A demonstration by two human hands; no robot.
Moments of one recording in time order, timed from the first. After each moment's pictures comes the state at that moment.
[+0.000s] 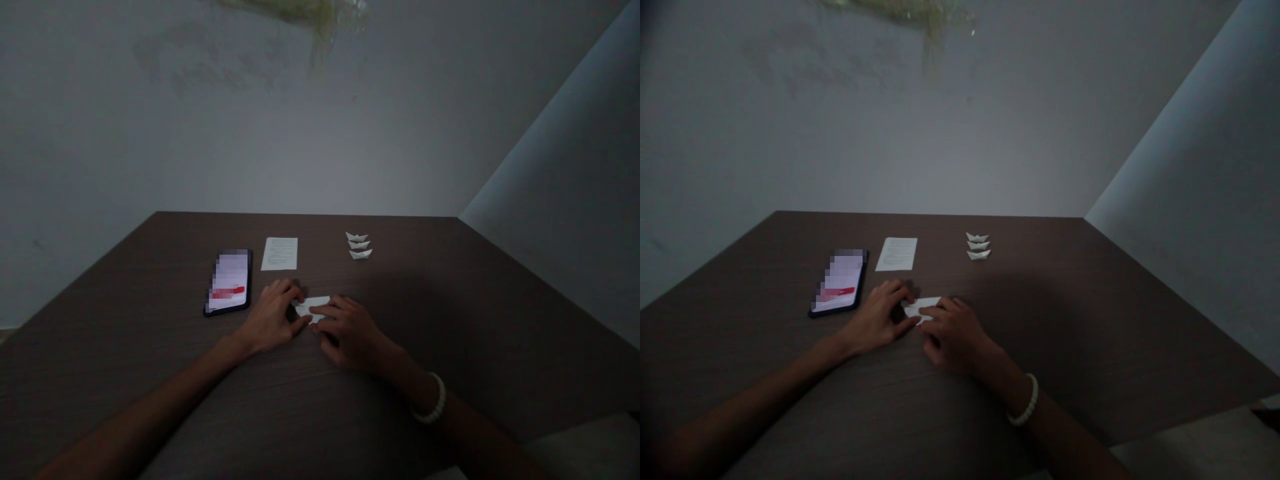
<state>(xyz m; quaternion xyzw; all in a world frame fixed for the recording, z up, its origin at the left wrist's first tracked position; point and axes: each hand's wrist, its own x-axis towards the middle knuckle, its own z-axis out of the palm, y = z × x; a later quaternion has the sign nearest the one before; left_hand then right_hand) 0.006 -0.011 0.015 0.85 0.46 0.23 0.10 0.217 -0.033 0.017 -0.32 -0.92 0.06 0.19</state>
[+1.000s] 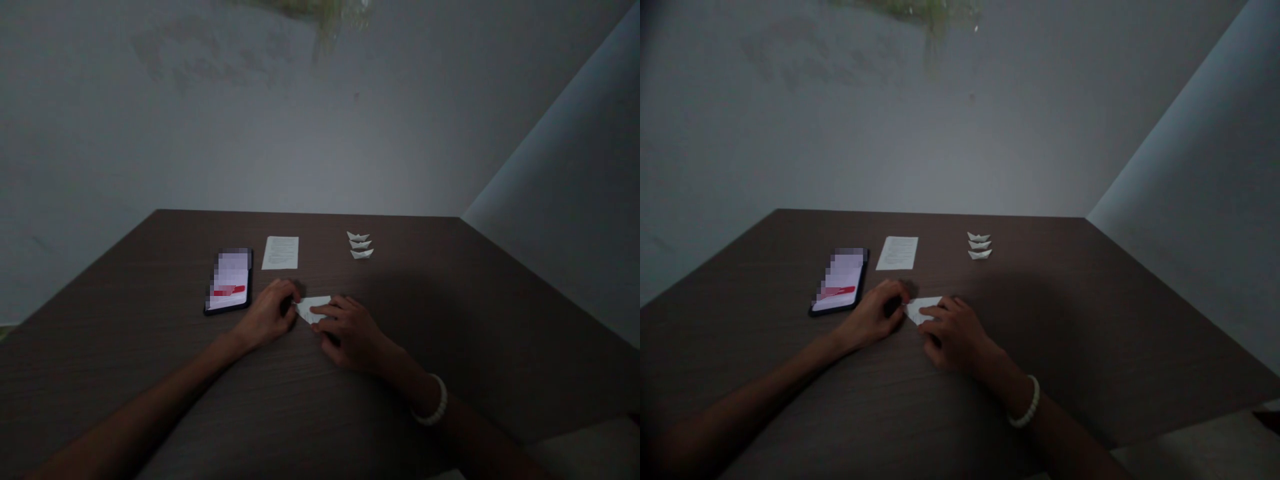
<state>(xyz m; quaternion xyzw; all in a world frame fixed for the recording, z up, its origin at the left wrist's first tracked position) -0.001 -0.002 0.007 0.83 0.44 0.31 0.17 0.217 -0.032 0.013 -0.33 -0.92 0.08 0.20</state>
